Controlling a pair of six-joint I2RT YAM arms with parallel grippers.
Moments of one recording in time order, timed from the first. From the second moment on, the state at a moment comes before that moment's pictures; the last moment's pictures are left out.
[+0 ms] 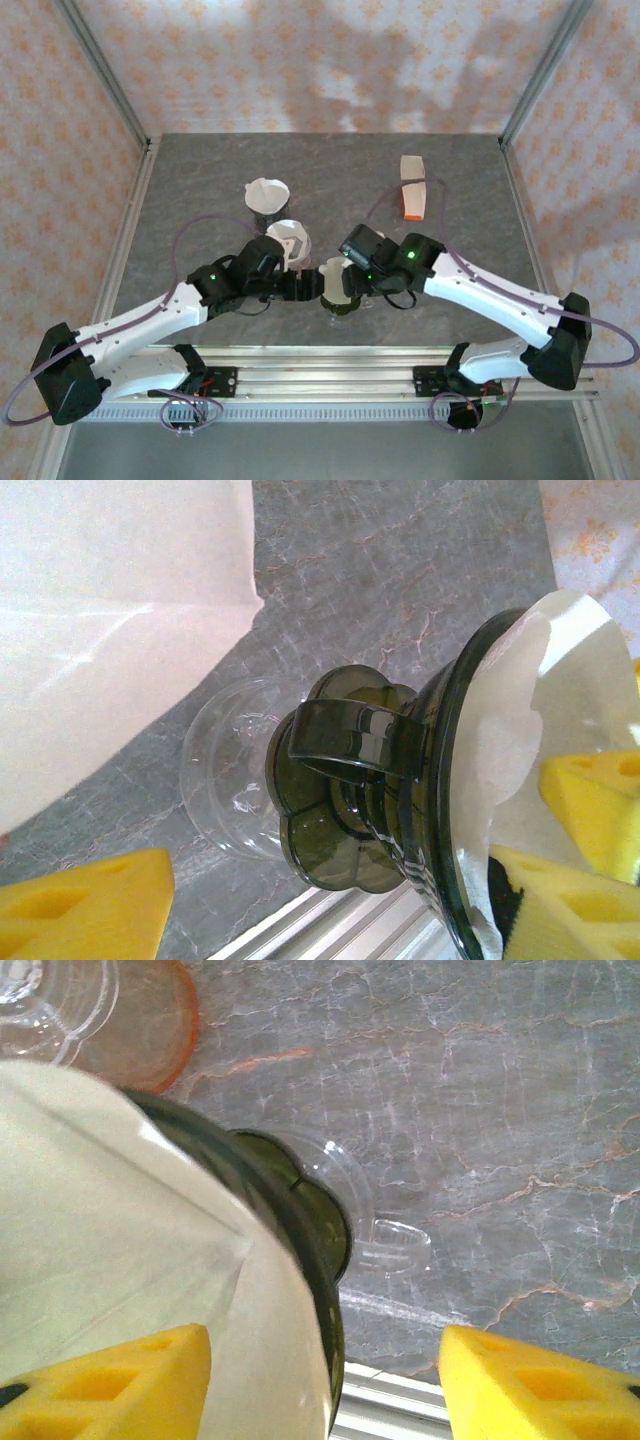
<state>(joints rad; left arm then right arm) -0.79 1.08 0.76 -0.43 0.21 -0.80 0.99 1.27 1.18 -1.12 0.12 0.80</state>
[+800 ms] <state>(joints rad) -0.79 1.09 0.76 -0.42 0.21 -0.81 1.00 1.29 1.21 -1.15 0.15 0.80</state>
